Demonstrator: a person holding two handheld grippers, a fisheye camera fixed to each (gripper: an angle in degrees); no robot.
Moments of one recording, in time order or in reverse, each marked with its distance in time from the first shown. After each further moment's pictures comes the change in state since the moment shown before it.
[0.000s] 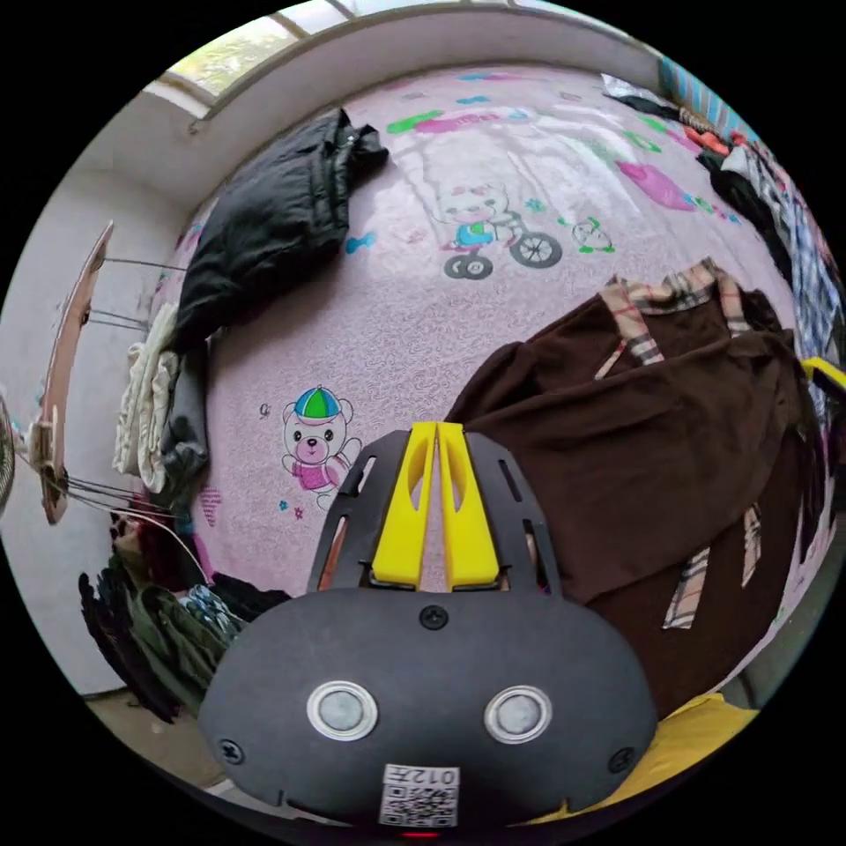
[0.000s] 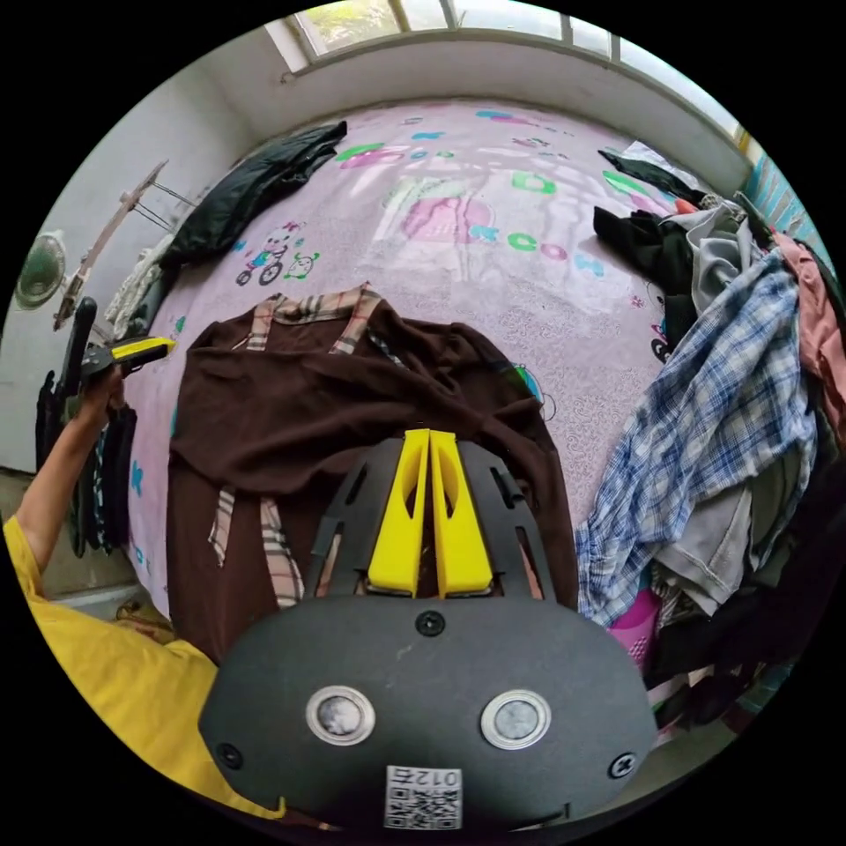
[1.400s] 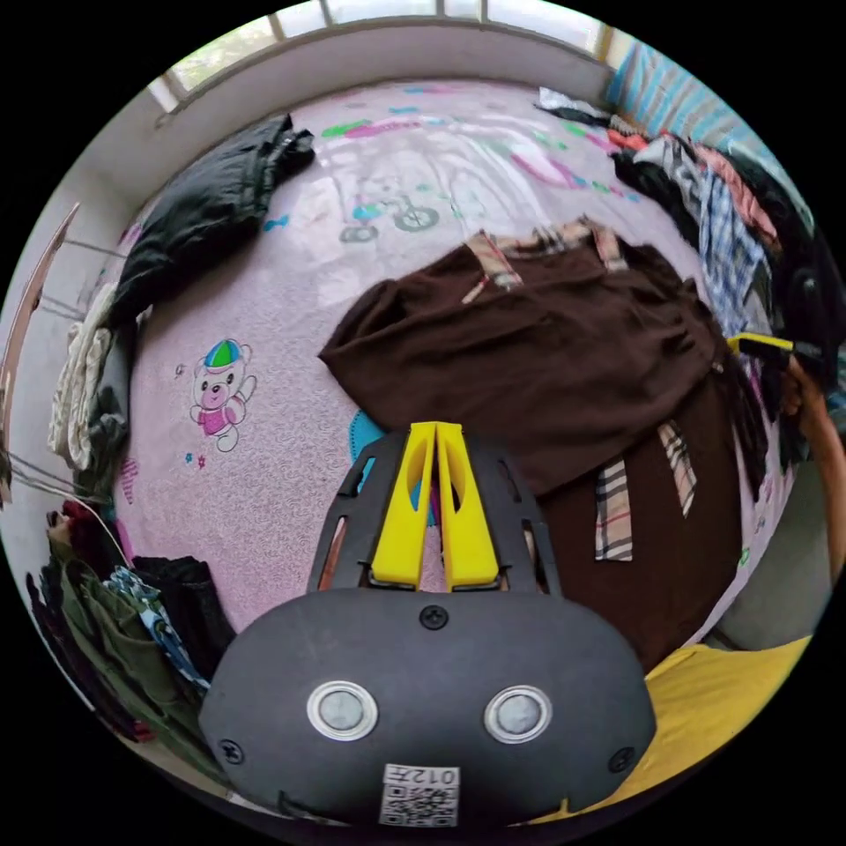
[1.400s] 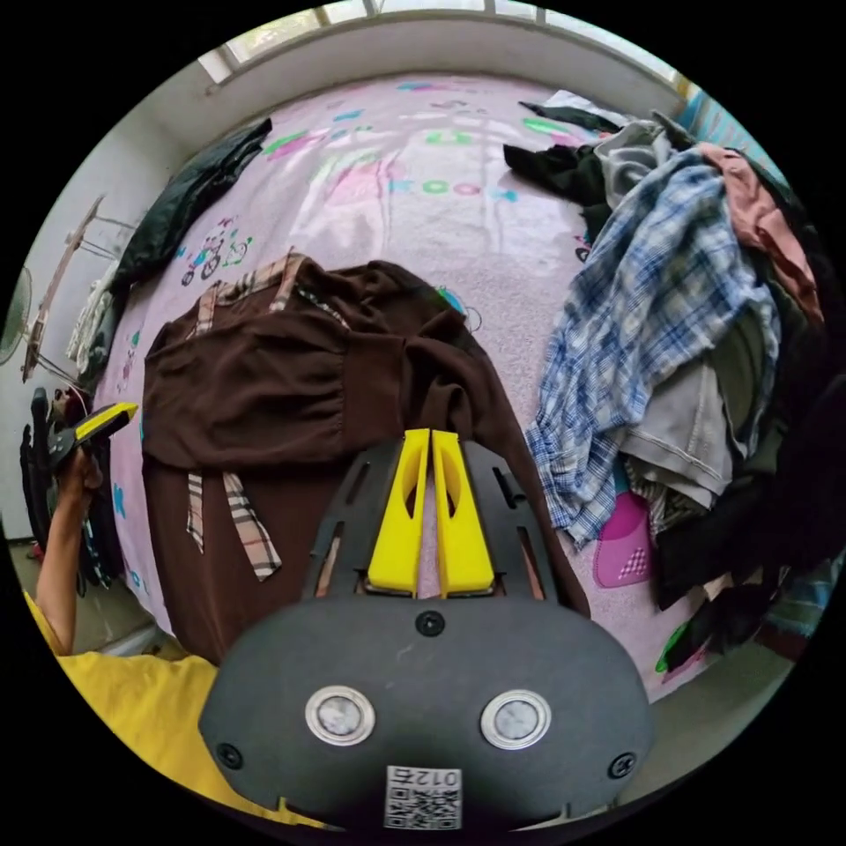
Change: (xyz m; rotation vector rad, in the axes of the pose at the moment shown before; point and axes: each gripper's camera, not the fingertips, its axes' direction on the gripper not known) left arm 0.000 0.094 -0.040 0.050 0.253 0.035; right arm 0.041 0.099 -0.031 -0.058 0.090 0.185
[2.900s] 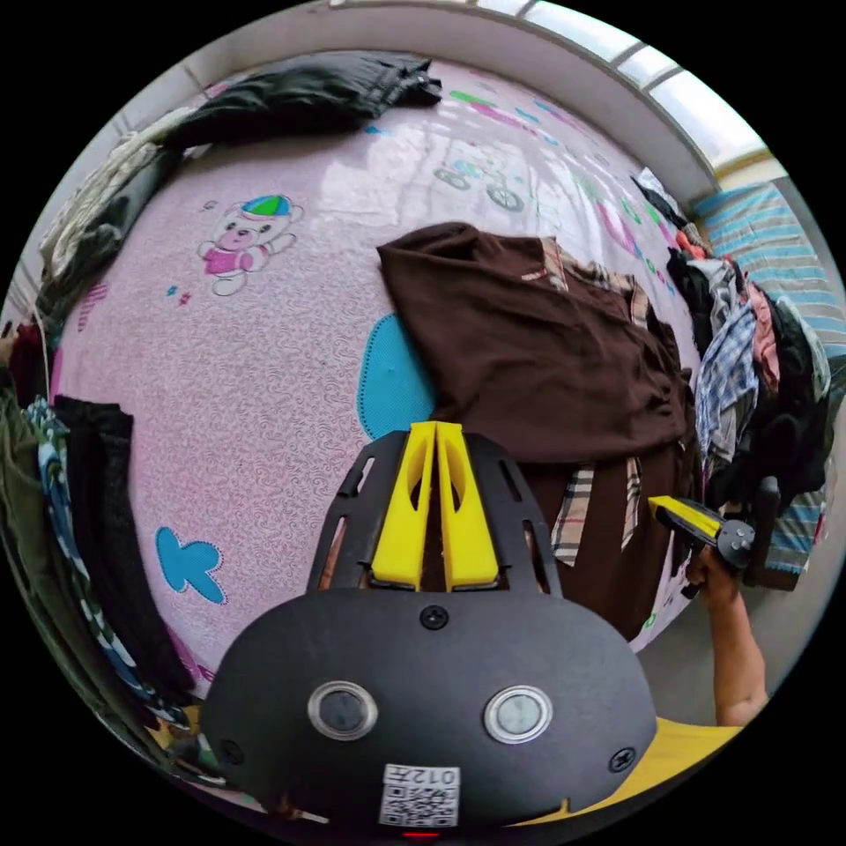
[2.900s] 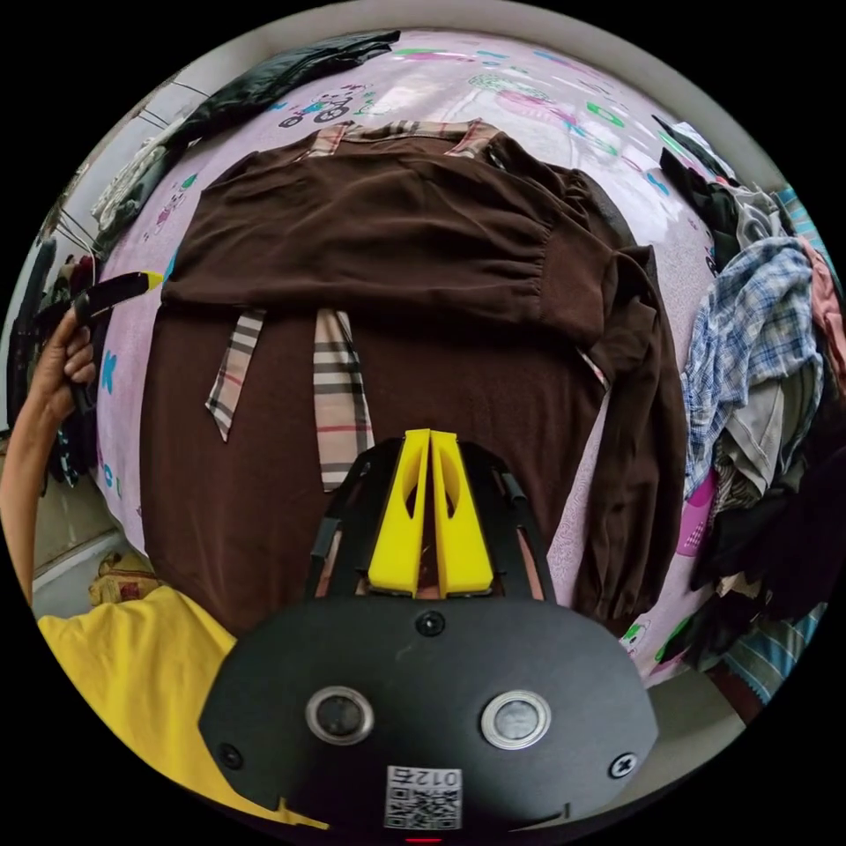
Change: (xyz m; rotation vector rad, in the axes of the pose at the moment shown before) left arm -0.046 0.092 -0.015 -0.036 0.191 -0.383; right arm -0.219 0.082 -0.075 -0.176 0.032 -0.240
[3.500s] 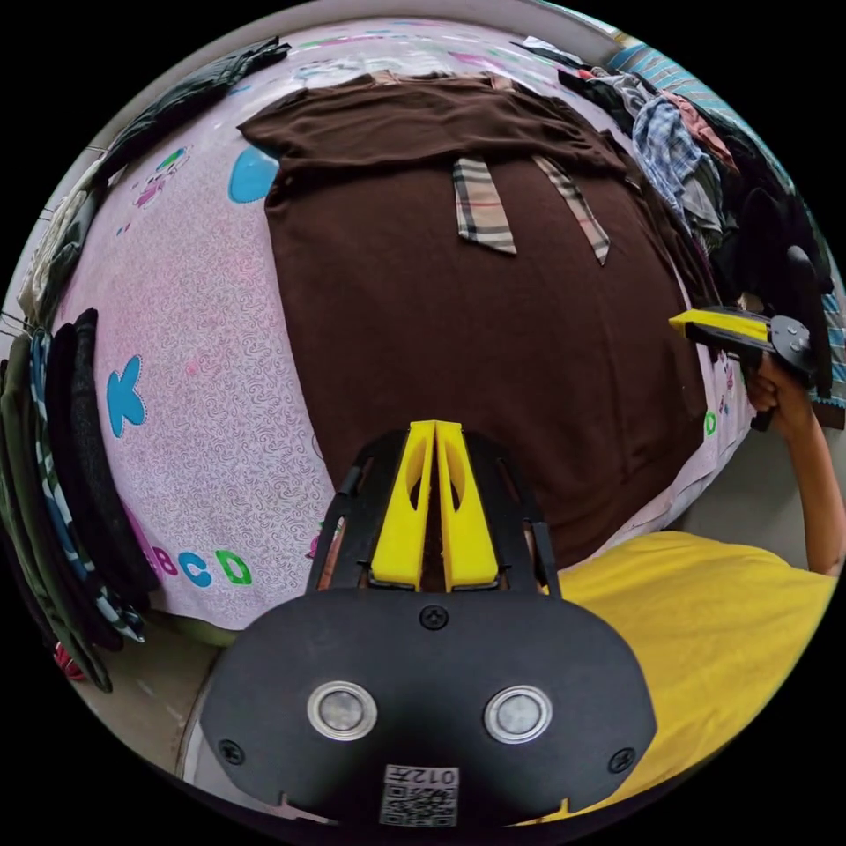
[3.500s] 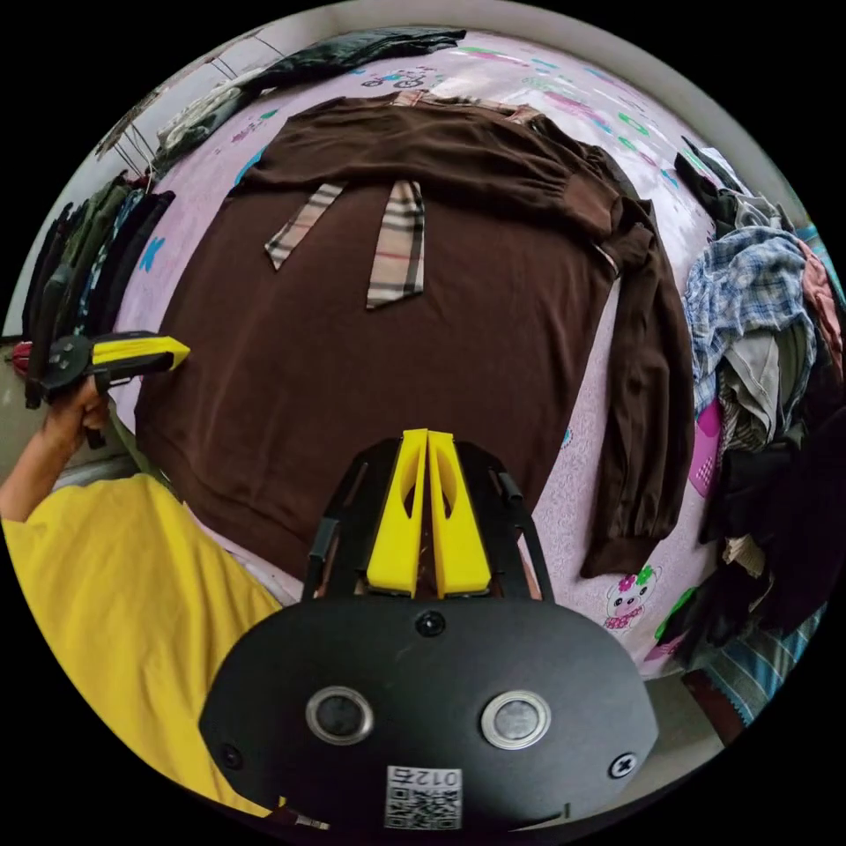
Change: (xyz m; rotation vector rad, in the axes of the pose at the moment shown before) left arm 0.100 0.228 0.031 -0.210 -0.082 0.309; right arm -0.029 0.157 -0.050 -0.019 0.005 -0.143
